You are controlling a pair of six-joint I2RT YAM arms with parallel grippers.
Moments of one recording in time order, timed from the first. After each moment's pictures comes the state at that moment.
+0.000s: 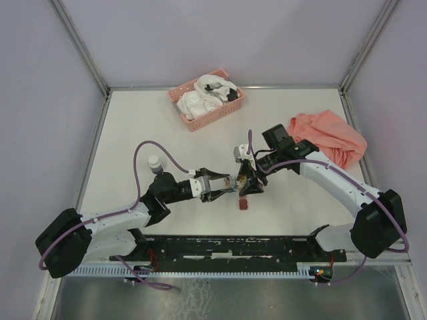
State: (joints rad) left arm -0.86 1.09 0.35 0.84 0.51 0.25; right arm 0.55 1.36 1.05 -0.73 -0.99 -0.84
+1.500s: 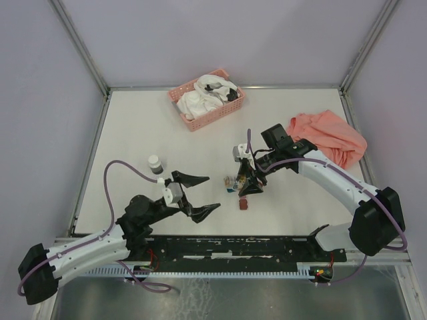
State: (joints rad) left arm -0.96 0.60 0.17 0.65 0.21 -0.08; right arm 0.55 1.38 1.06 -0.74 -1.00 -0.82
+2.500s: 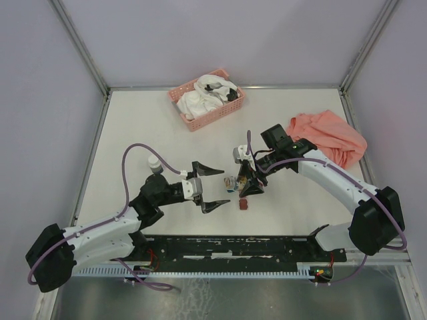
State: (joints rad) left arm -0.85 0.90 0.35 0.67 0.54 0.19; right arm 0.55 1.38 1.06 -0.78 -1.00 -0.87
